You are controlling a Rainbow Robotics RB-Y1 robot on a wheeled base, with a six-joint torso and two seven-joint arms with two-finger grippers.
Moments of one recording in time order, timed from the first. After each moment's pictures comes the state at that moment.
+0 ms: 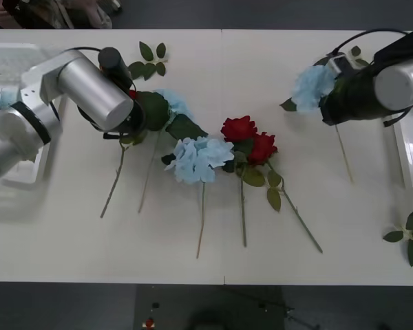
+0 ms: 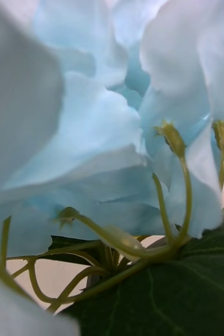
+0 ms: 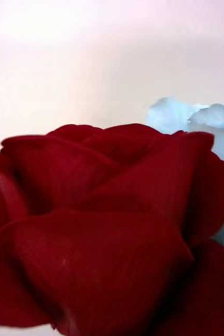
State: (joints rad) right arm -0.90 -0.92 0.75 -1.19 -1.13 0.88 1.55; left arm -0.97 0.65 -0.83 -1.20 0.66 1.13 -0.87
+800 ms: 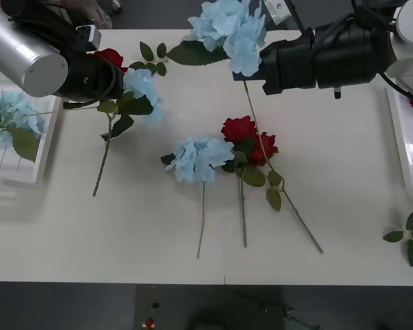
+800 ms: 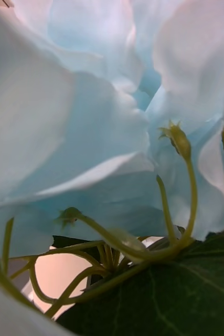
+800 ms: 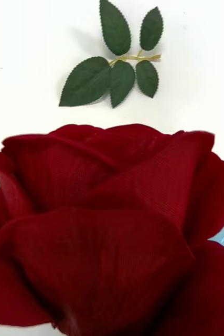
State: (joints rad) right arm -0.87 -0.81 0.51 -1.45 -1.94 0.94 2.14; left arm -0.97 0.95 -0.78 -1.46 0.98 0.97 -0.88
